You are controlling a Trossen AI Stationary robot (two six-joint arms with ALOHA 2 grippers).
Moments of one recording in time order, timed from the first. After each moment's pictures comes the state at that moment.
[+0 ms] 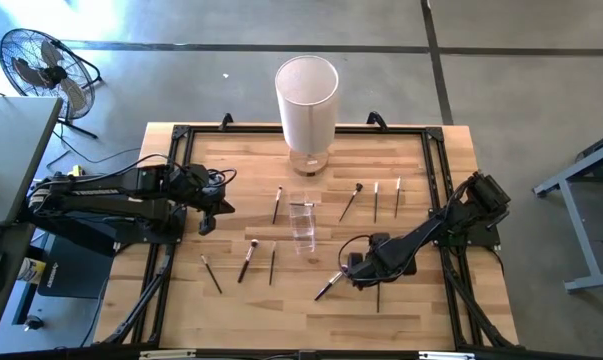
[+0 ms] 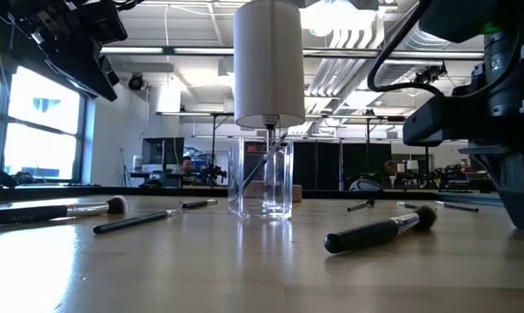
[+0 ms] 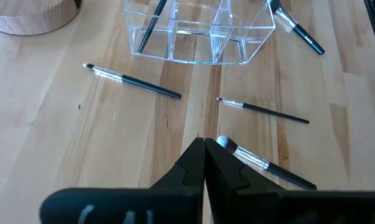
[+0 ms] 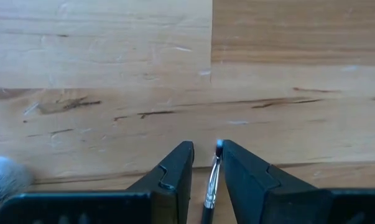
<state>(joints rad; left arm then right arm) 0.12 0.69 0.62 -0.67 0.12 -0.11 0.47 1.81 0.99 -0.90 0.10 2.06</state>
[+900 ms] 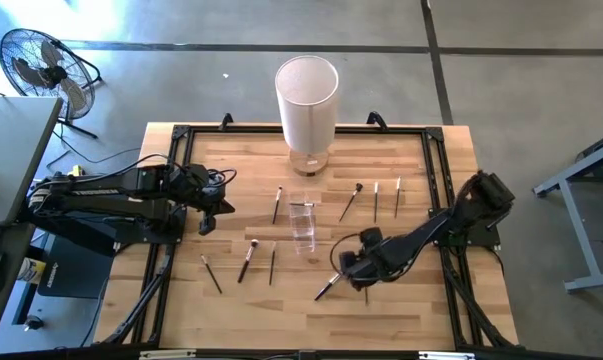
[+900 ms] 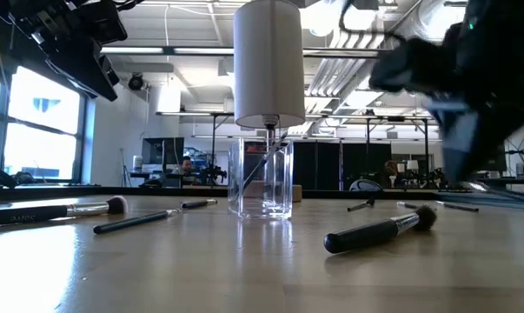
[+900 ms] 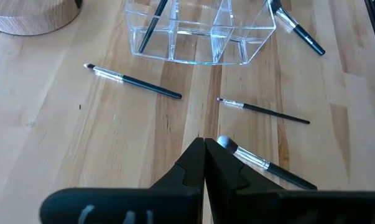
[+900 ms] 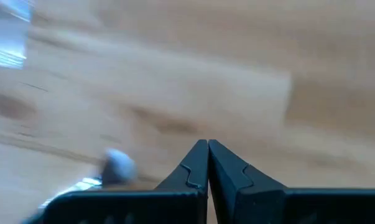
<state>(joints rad) 0.12 0.69 0.62 -0.67 0.12 -0.11 0.51 1.73 1.08 -0.88 0.32 1.86</state>
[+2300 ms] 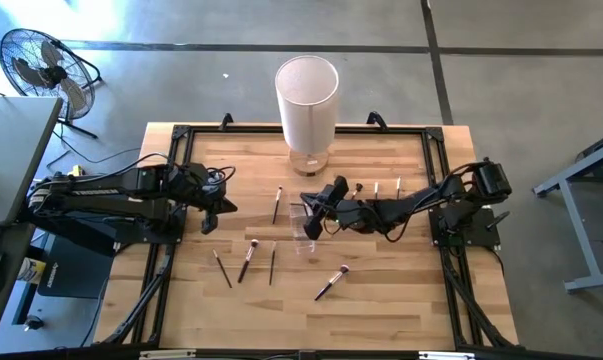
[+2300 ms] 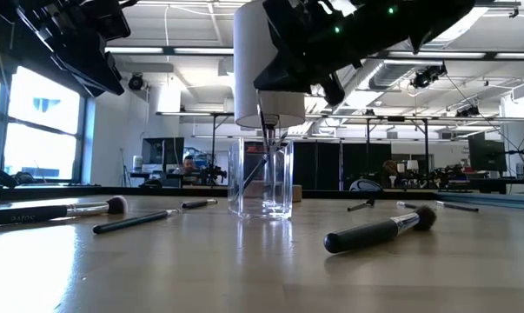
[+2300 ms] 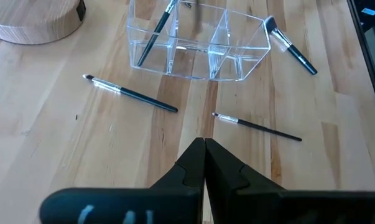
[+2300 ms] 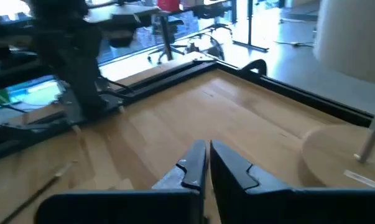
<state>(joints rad) 0.12 0.69 0.62 -0.62 0.12 -0.16 0.14 1.69 0.88 0.55 0.62 0.36</state>
